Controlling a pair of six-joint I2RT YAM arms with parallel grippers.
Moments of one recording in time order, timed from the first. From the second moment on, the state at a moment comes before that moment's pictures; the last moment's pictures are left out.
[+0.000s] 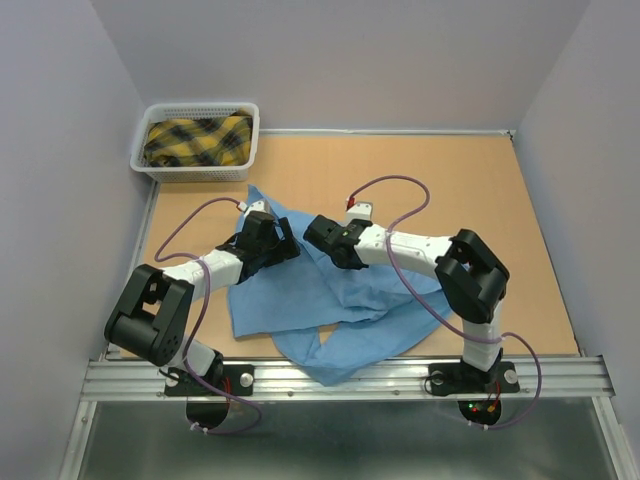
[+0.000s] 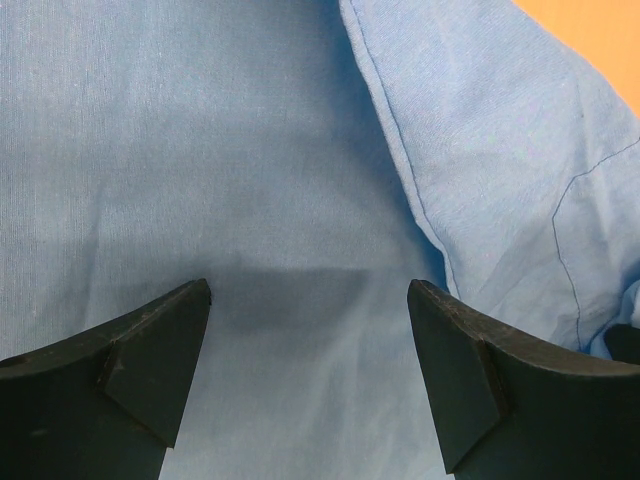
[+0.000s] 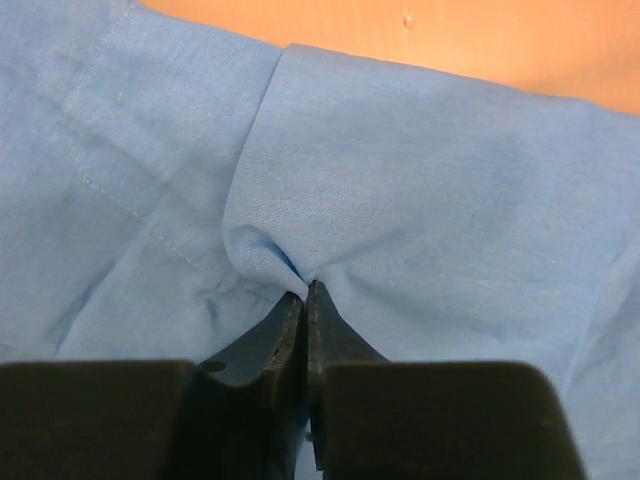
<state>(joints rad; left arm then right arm) -0.45 1.46 0.65 0.03 -0.07 -0.68 0.92 1.93 1.39 -0.79 0.70 1.04</state>
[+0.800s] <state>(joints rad) -0.45 1.47 0.65 0.03 -0.01 -0.66 0.60 1.73 1.84 -0.55 1.01 0.36</state>
